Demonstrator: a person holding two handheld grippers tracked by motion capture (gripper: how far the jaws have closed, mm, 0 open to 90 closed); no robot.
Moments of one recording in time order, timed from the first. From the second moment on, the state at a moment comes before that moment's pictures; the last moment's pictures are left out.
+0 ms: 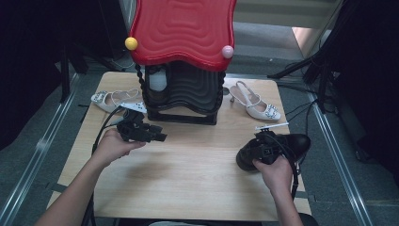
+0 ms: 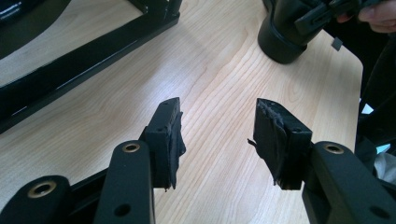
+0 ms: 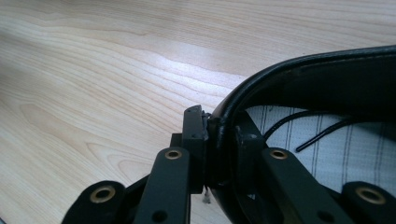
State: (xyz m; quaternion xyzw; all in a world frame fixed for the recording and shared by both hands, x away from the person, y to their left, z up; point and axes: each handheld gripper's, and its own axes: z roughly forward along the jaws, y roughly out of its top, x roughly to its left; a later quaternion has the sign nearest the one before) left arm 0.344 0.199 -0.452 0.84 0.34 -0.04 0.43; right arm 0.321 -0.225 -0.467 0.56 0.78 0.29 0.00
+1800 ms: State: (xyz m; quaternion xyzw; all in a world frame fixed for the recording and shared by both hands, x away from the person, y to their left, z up) left arm 0.344 0.190 -0.461 0.85 0.33 -0.06 0.41; right arm 0.265 -0.069 -0.473 0.43 0.85 0.29 -0.07
